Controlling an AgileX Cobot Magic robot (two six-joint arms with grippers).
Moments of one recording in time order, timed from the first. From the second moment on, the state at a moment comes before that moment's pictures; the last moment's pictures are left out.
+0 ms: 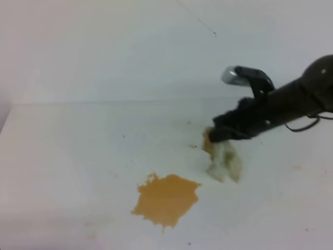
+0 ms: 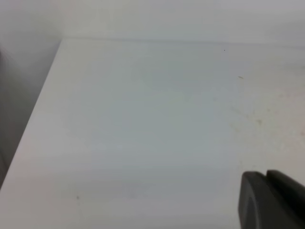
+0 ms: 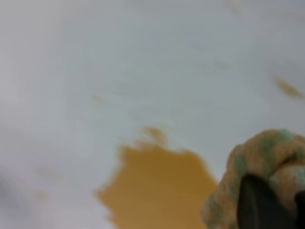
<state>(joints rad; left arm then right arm) -0.06 0.00 0.00 -0.10 0.30 -0.07 0.32 1.95 -1.33 0.75 0.65 -0.60</state>
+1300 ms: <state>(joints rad) -0.06 0.00 0.00 -0.10 0.31 -0.07 0.54 2.32 -1.71 0.55 0.82 -0.45</state>
